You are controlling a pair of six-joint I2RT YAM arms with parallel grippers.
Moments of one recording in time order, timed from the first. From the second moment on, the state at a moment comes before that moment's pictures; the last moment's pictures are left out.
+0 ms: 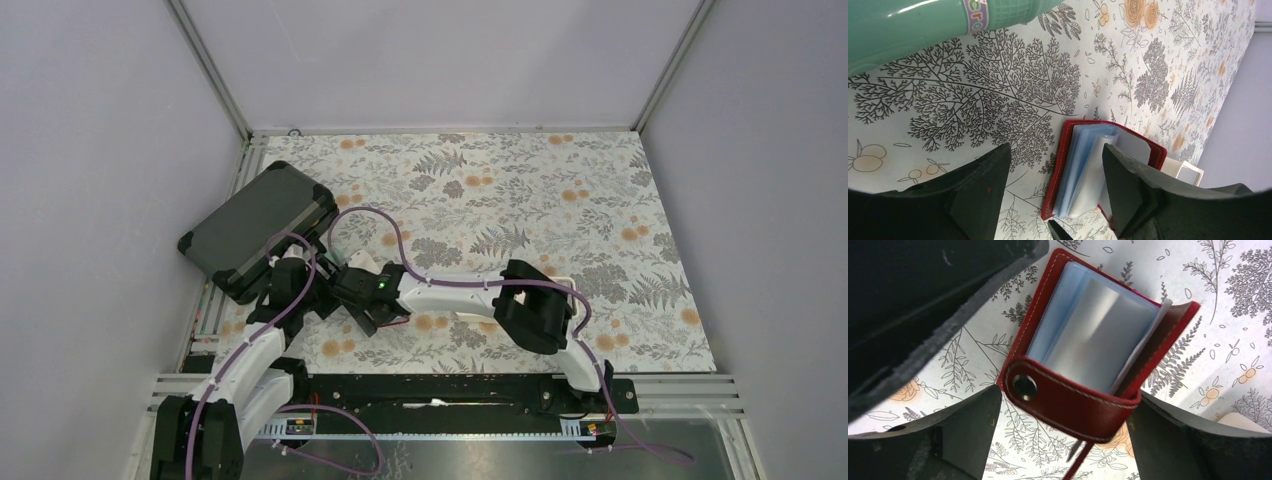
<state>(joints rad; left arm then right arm) -0.12 0.86 0.25 -0.13 0.25 -0.93 1.25 2.14 1.65 -0.74 0.35 0.49</state>
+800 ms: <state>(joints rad) -0.10 0.81 0.22 -0.11 0.25 -0.93 1.28 2.24 1.75 -0.80 0.46 0.52</state>
